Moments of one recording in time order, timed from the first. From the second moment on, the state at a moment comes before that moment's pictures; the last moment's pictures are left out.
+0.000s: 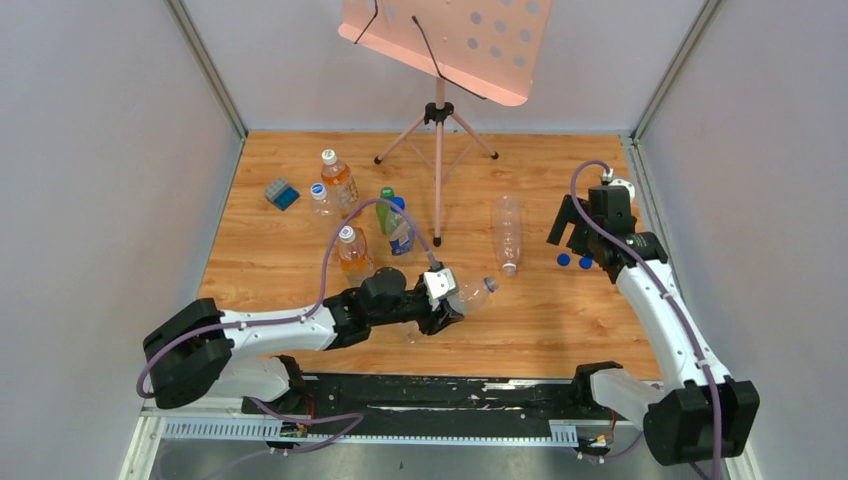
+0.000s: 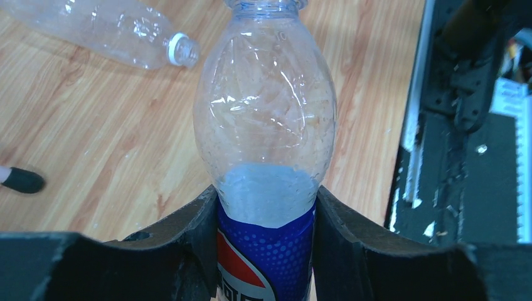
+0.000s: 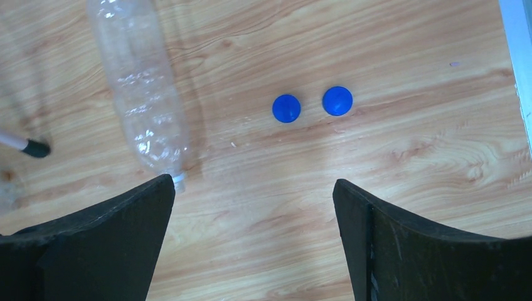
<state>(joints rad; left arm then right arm) -1.07 1.27 0.55 0.37 0.21 0.07 0.17 1.07 0.97 -0.70 0.21 0.41</state>
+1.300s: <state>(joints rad) -1.06 1.38 0.30 1.16 0.28 -0.26 -0.06 1.66 0.96 -0.47 0.03 0.45</state>
